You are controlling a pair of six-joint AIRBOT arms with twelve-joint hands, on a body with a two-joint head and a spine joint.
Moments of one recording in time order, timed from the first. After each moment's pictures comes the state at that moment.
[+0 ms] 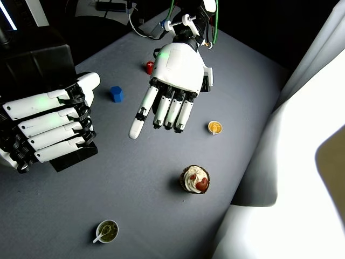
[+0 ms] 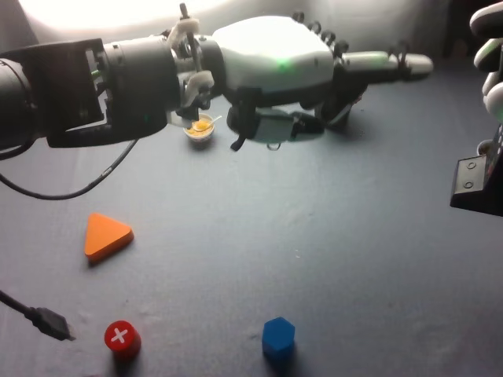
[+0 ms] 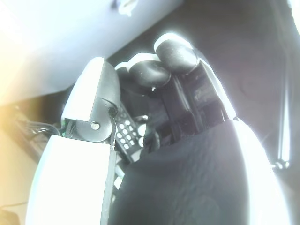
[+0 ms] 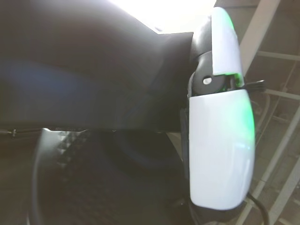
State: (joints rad) left arm 0.25 -1.01 1.48 0.96 -0.62 0.02; right arm -0.77 -0.85 0.85 0.38 1.44 0.07
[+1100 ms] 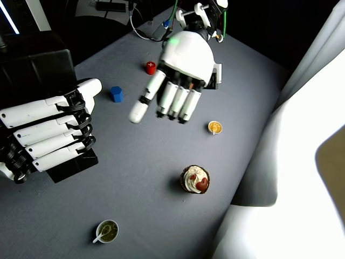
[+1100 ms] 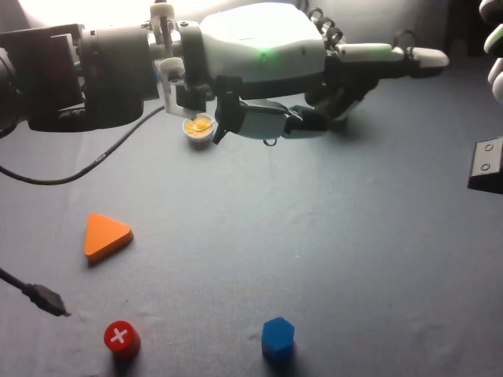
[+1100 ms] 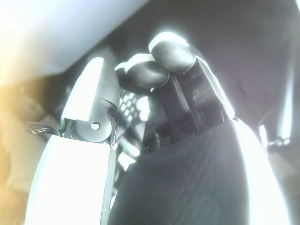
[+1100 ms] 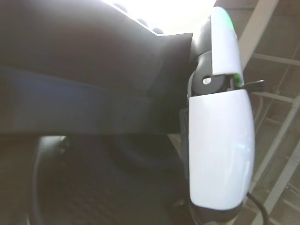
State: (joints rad) left arm 0.24 -1.01 1.56 1.08 -0.91 -0.12; right arm -0.76 -0.85 0.89 0.38 1.44 0.06
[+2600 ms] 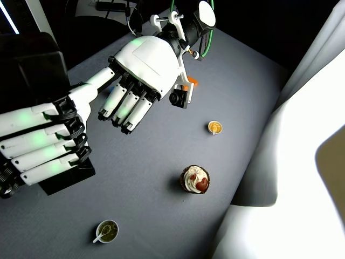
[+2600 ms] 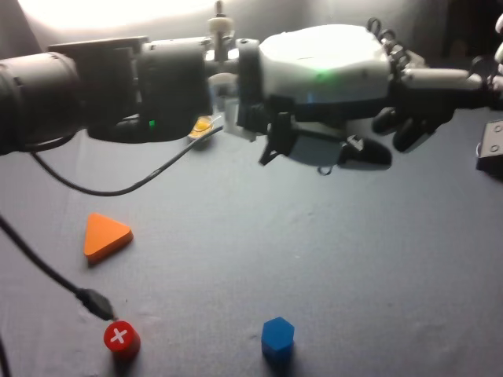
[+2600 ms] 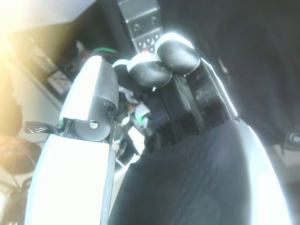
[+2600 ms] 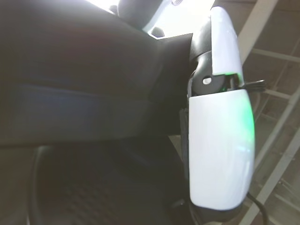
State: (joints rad) left arm 0.24 -1.11 1.59 1.10 -1.02 -0.18; right arm -0.74 -0.85 0.92 0.38 1.45 0.06
